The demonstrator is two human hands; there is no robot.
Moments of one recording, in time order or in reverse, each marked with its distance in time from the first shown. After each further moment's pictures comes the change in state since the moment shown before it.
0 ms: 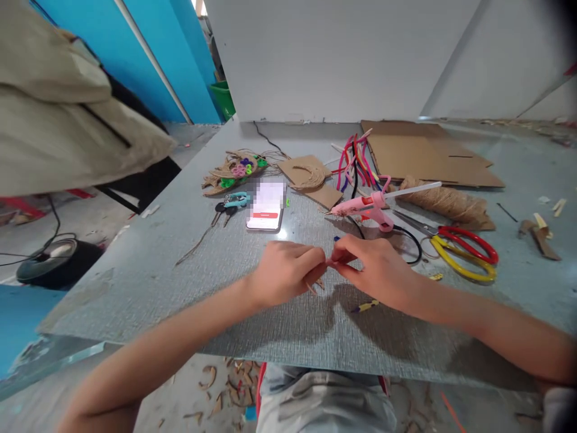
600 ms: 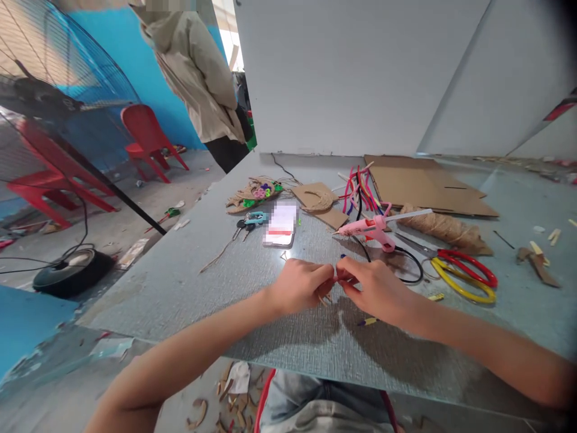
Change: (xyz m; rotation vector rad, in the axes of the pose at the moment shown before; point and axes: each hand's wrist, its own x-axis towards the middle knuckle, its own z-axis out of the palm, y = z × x) left_hand -0.011 -0.001 0.016 0.007 -0.033 -0.021; right_hand -0.003 -0.009 0.004 -0.143 -0.086 0.028
